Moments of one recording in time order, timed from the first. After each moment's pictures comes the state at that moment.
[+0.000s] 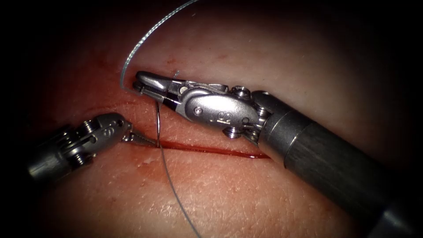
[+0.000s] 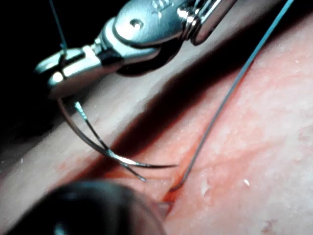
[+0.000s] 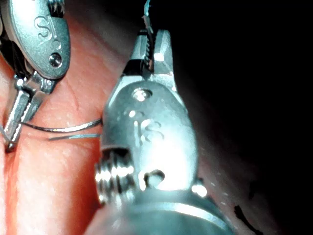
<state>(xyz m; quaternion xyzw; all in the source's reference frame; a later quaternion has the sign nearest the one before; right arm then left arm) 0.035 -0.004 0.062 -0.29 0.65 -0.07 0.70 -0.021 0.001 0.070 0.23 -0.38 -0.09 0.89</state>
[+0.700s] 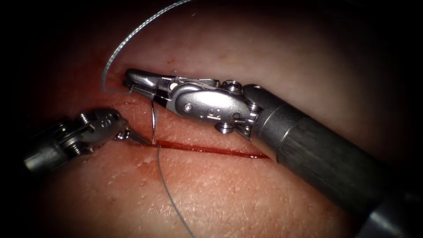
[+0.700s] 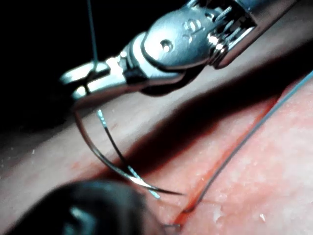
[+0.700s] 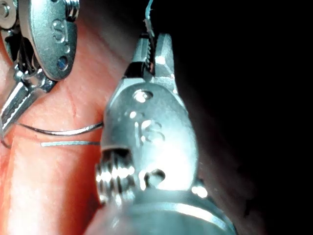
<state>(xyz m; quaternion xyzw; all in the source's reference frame) 0.036 -0.004 0.062 -0.29 0.65 -0.10 0.70 -0.020 0.000 0.070 0.36 -0.37 -0.17 0.84</state>
